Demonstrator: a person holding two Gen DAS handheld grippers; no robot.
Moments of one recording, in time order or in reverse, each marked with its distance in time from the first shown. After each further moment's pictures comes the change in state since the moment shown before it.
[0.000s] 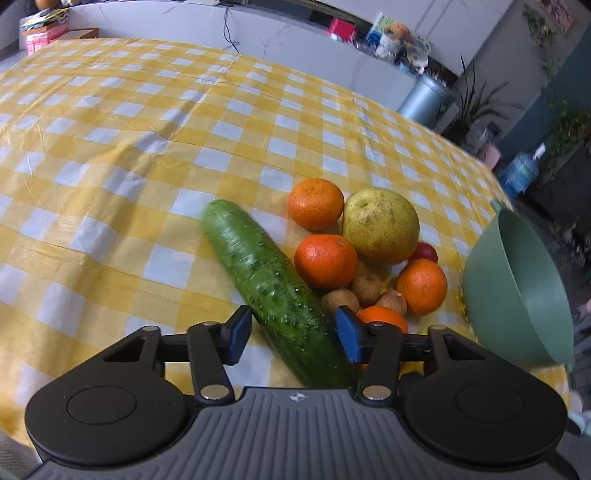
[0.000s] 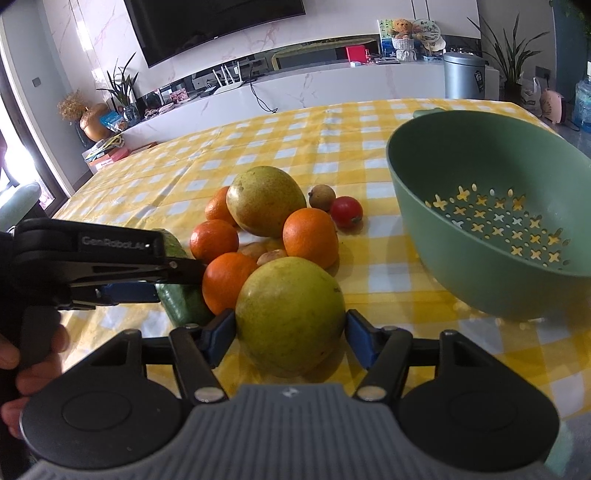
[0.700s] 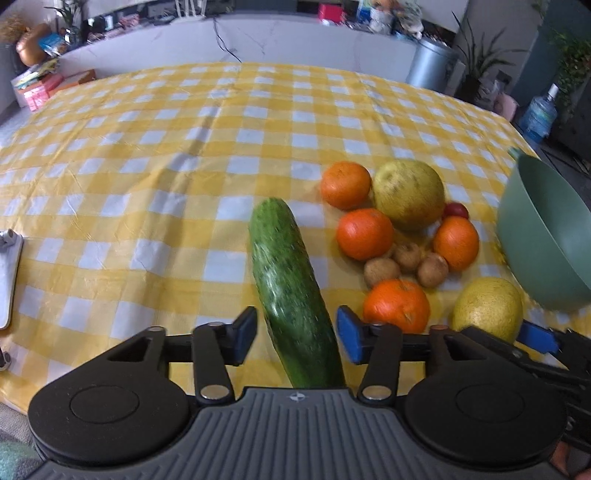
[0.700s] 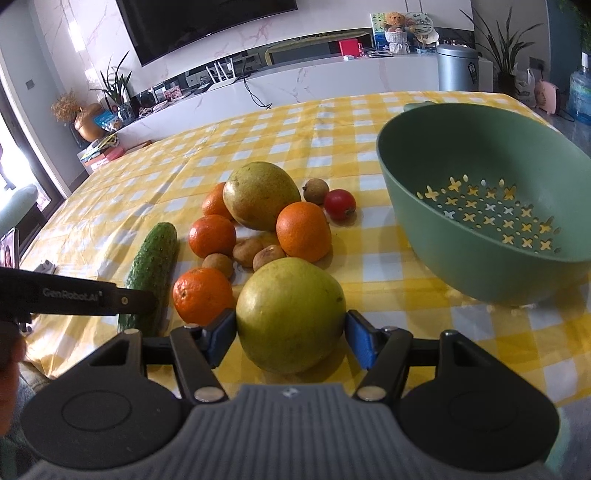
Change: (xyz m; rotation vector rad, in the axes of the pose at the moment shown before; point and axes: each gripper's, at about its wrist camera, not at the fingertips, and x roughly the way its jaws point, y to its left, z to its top) left arm -0.014 0.000 -0.006 0.163 0.002 0.159; right arm -0.005 -0.003 -0.001 0.026 0.005 -0.002
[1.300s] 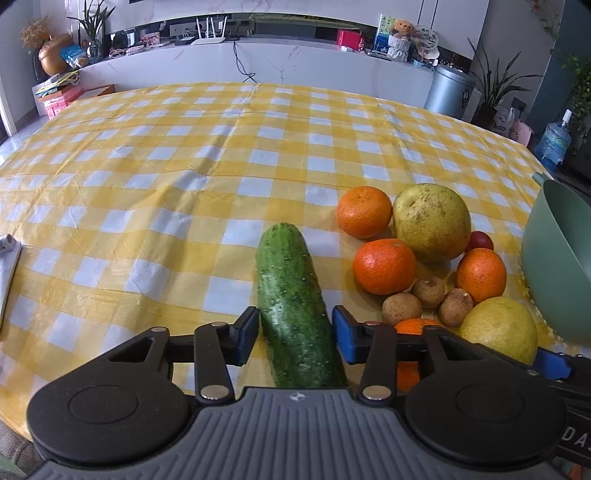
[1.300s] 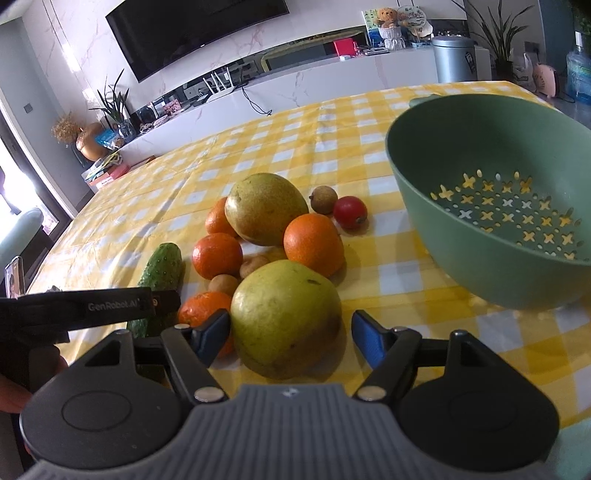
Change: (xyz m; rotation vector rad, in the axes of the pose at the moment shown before) left arm 0.019 -0.002 0.000 -0.032 -0.087 0.035; right arm 0.016 0.002 0.006 0.058 -0.006 0.041
